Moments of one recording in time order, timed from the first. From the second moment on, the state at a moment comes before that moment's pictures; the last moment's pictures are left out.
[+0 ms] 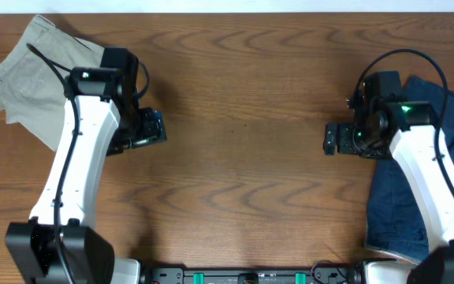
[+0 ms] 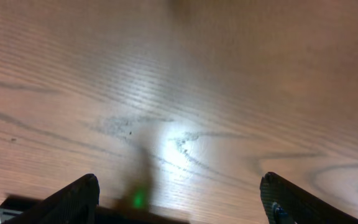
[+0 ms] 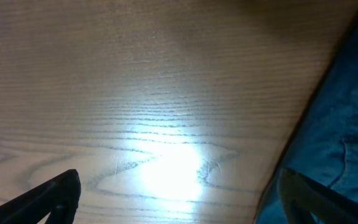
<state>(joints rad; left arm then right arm) -0.08 1.61 1.46 -1.40 0.02 -0.33 0.07 1.47 1.17 -1.07 -0.07 0.17</state>
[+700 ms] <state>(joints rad) -0.12 0.72 0.94 -1.12 0.01 -0.36 0.07 0.57 0.71 -0.89 -0.08 0.17</state>
